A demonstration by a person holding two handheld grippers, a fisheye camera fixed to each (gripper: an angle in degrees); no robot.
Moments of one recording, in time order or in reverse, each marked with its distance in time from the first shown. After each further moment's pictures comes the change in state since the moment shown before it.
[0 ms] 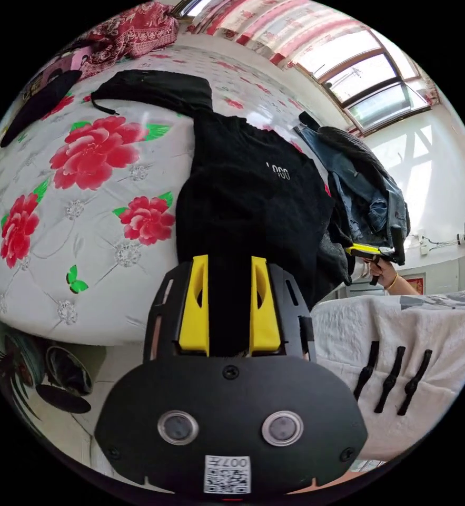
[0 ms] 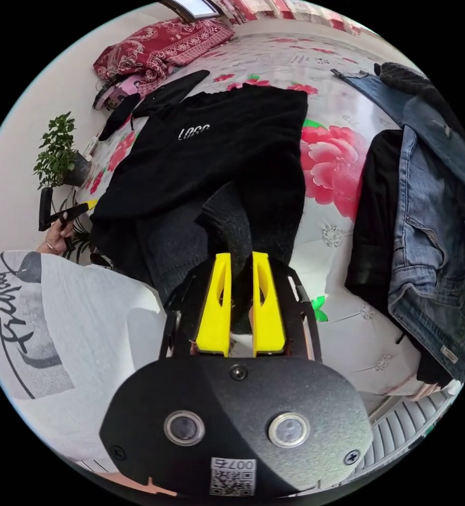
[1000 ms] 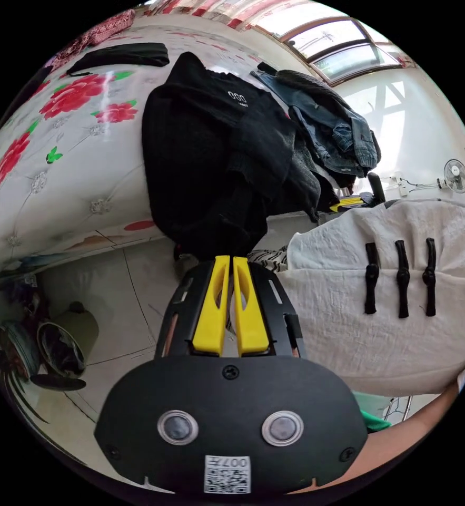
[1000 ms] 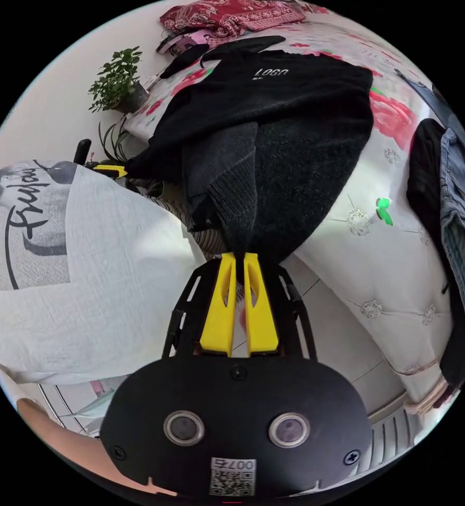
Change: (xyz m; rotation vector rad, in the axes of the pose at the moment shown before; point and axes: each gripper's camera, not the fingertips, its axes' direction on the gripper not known) left arm 0.009 0.161 -0.020 -0.178 0.102 0.147; right arm -0.007 0.109 0.039 -0.161 -0.142 -0.278
